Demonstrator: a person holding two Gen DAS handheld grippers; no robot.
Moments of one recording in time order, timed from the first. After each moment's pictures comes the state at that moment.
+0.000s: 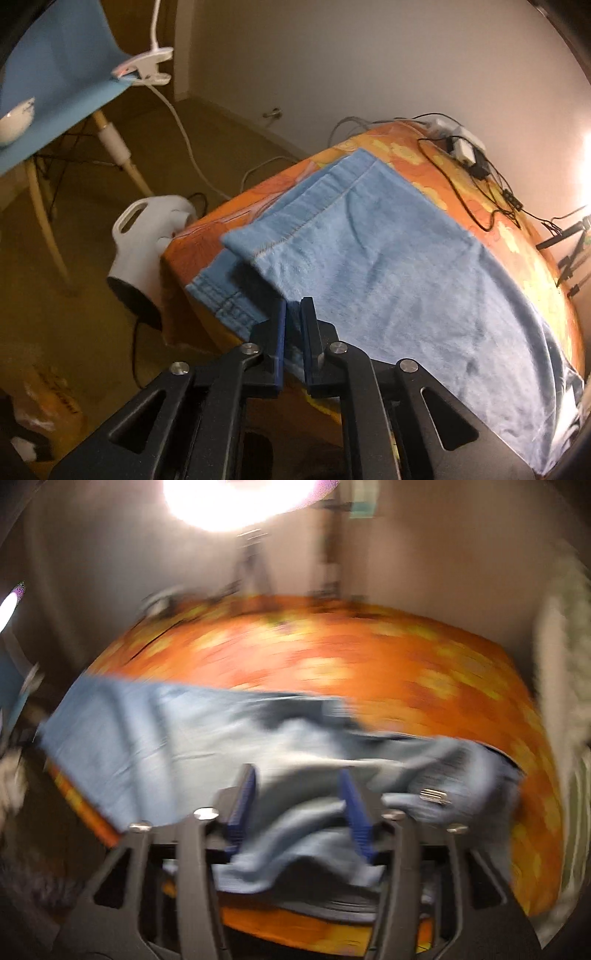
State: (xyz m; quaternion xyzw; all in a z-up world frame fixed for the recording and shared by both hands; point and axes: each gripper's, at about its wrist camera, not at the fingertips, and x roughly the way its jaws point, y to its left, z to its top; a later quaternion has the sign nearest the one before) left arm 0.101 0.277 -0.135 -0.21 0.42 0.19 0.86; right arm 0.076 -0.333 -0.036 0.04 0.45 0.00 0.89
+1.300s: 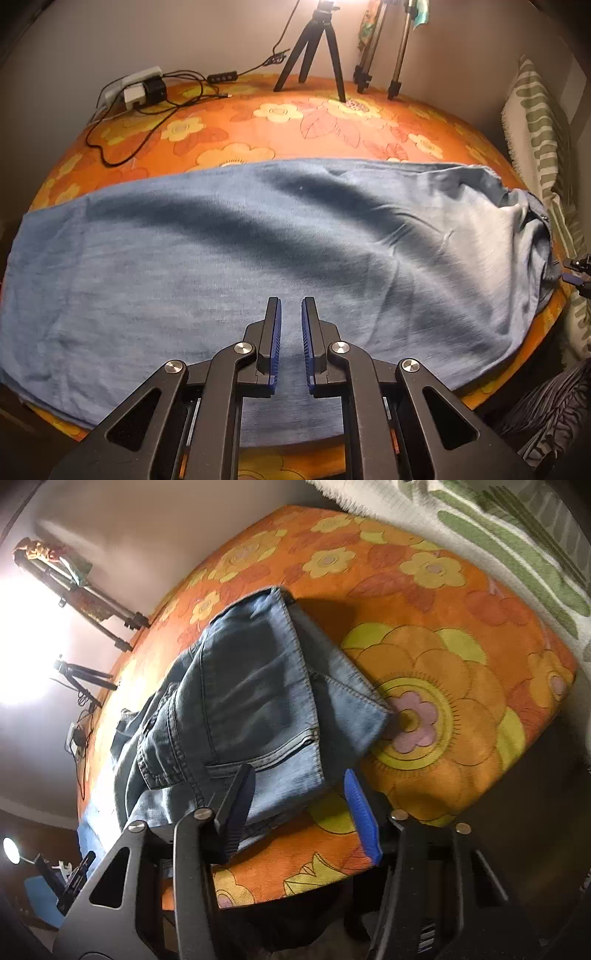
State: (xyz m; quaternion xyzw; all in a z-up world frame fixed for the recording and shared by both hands) left arm 0.139 -0.036 -0.116 0.03 0.48 -0.16 0.86; right arm -0.040 -0.532 -0.131 0.37 0.48 -0.16 0.78
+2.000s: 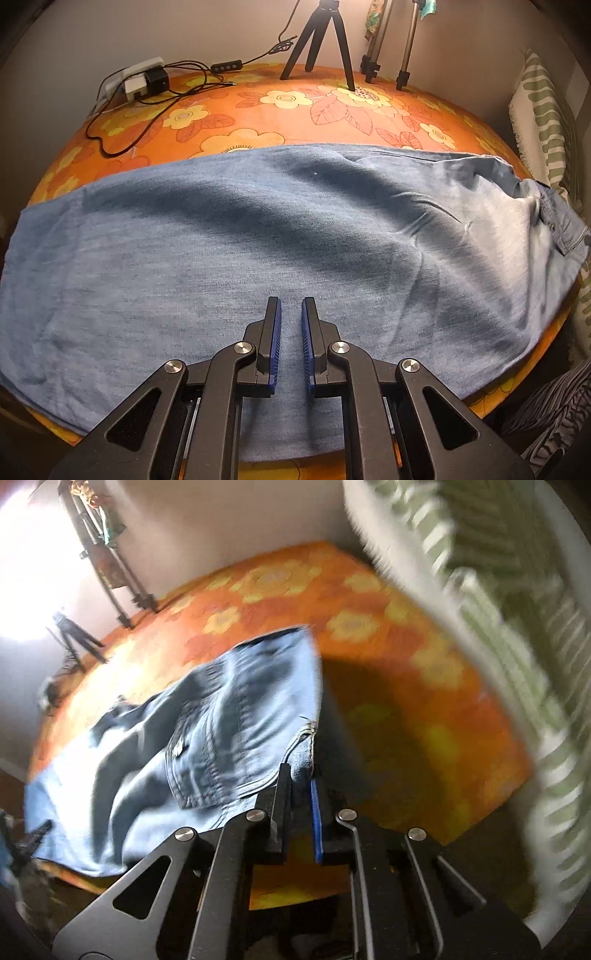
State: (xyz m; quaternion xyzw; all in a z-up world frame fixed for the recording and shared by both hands) left arm 0.144 -0.034 -0.129 0.04 0.49 -0.15 0.86; right arm -0.013 -0.526 -0.072 0.20 0.49 -0.20 0.82
